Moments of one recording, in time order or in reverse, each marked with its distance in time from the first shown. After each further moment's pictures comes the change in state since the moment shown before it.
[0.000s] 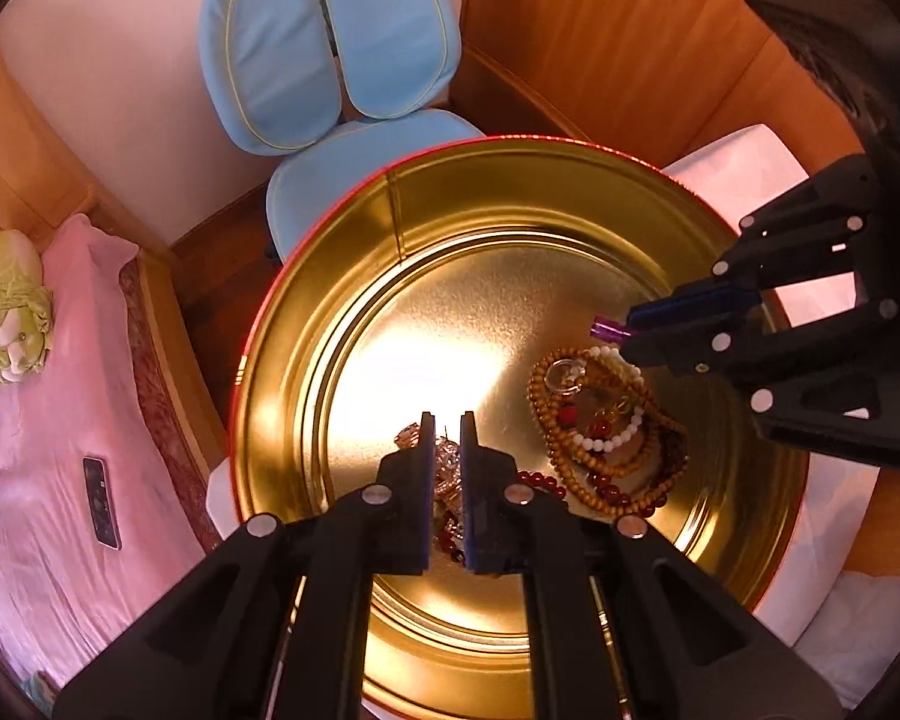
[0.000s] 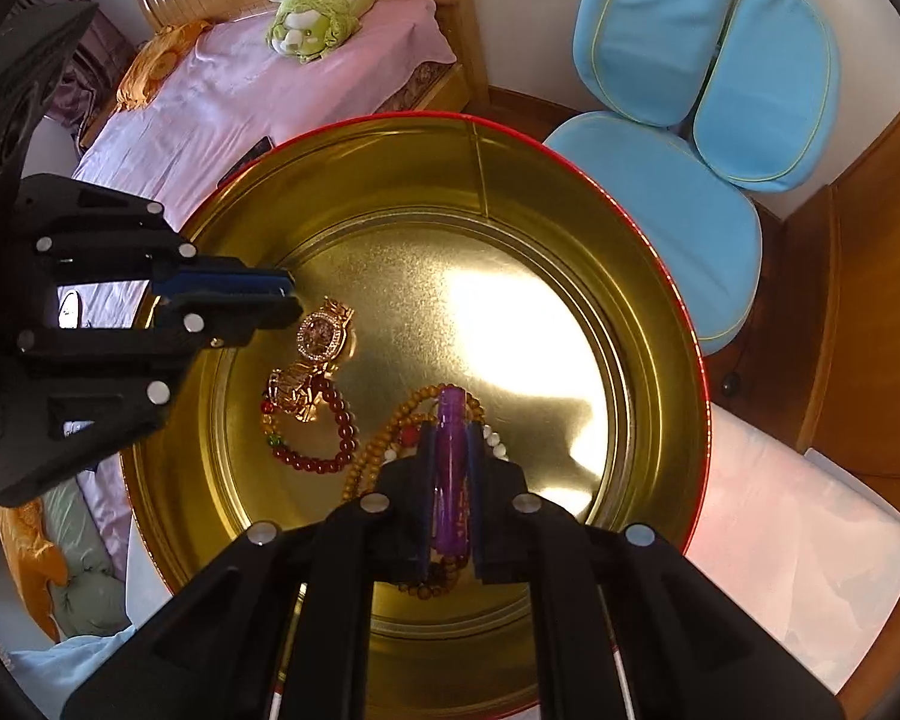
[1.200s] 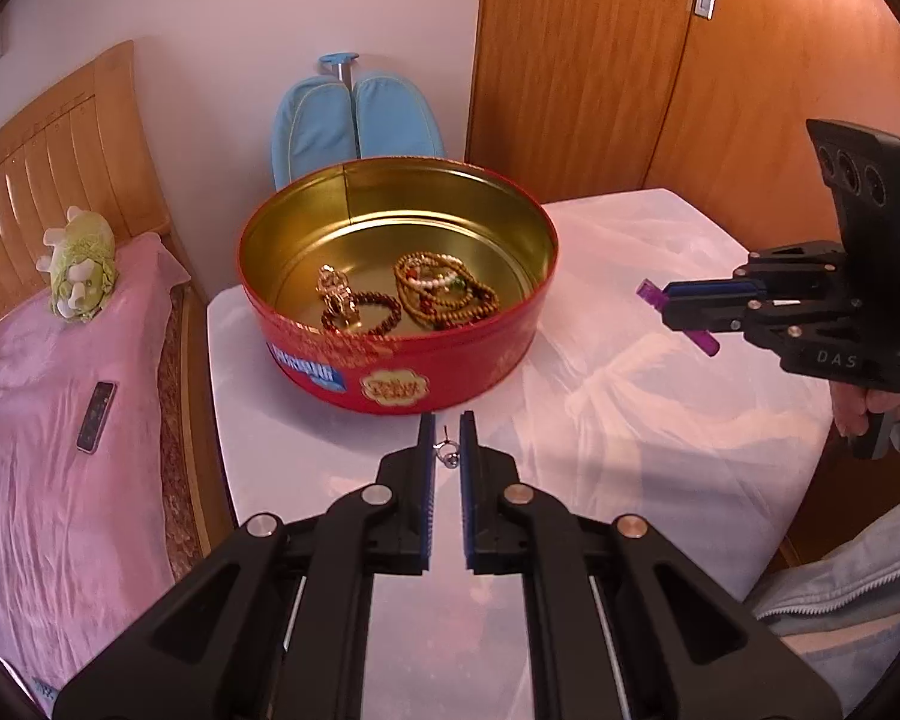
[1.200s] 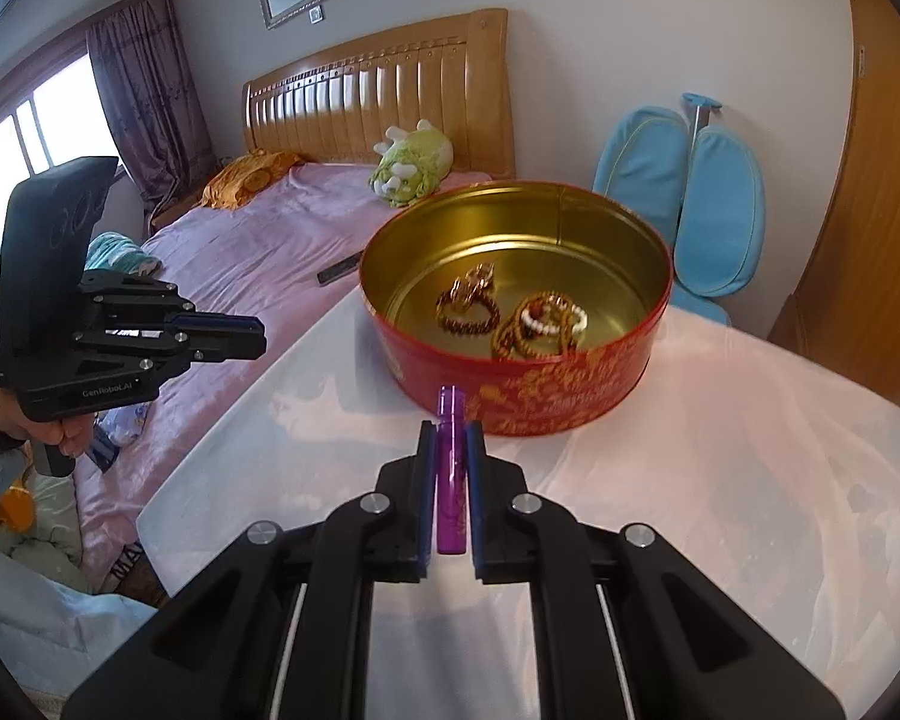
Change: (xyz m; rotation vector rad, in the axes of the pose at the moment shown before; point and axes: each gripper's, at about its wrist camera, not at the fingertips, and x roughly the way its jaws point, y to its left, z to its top) left arm -0.110 -0.118 -0.223 -0.100 -0.436 0.071; right arm -0.101 0.077 -0.253 -0.094 -0.569 0.008
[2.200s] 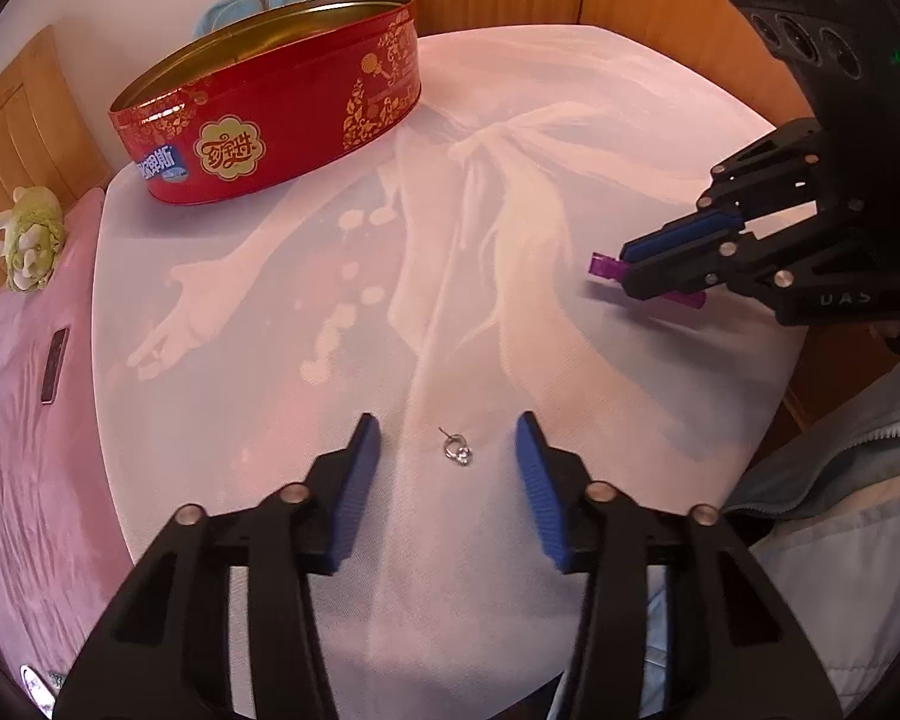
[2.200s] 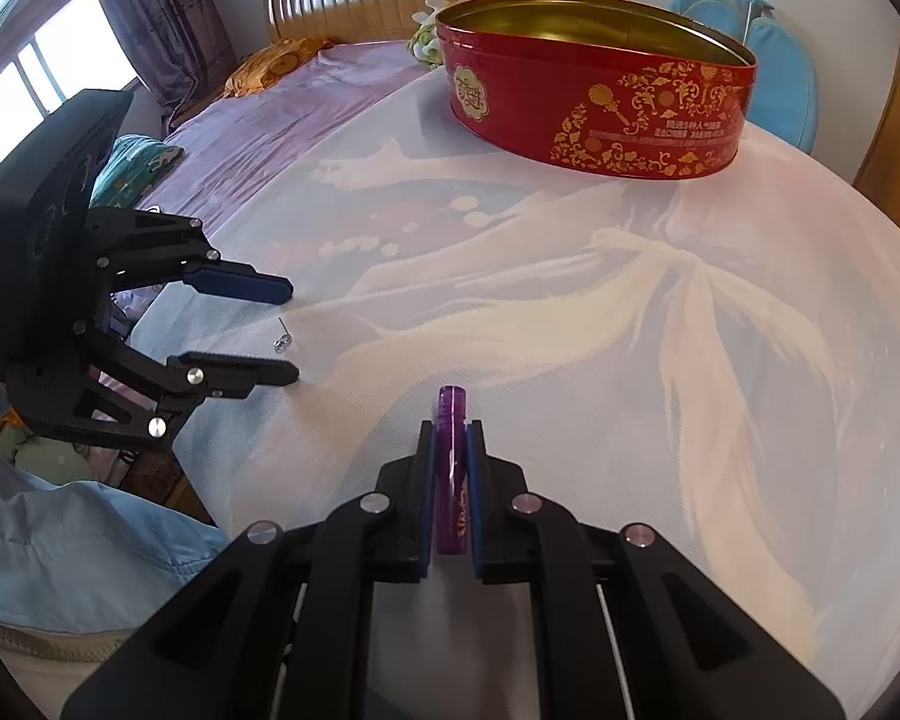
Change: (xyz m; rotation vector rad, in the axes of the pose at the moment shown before) left arm 0.043 -0.075 -0.126 0.142 0.209 -0.043; right arm 0.033 0.046 -0.129 -0.028 0.280 0.069
